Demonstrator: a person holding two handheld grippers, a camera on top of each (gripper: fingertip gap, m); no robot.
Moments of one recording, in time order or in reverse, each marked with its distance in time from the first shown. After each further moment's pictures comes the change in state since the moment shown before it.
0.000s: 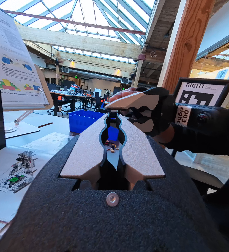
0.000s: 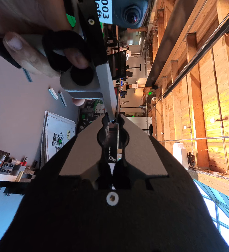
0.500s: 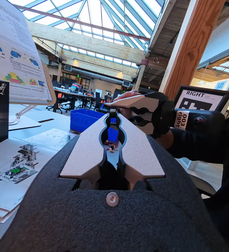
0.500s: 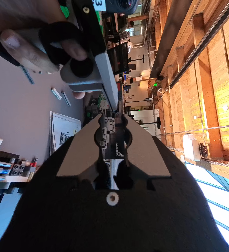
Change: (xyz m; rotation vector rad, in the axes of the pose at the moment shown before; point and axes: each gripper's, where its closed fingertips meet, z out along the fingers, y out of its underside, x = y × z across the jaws) left arm -0.011 -0.003 -0.010 0.016 -0.028 -0.061; right arm -0.005 0.009 0.003 -0.041 -0.013 0.094
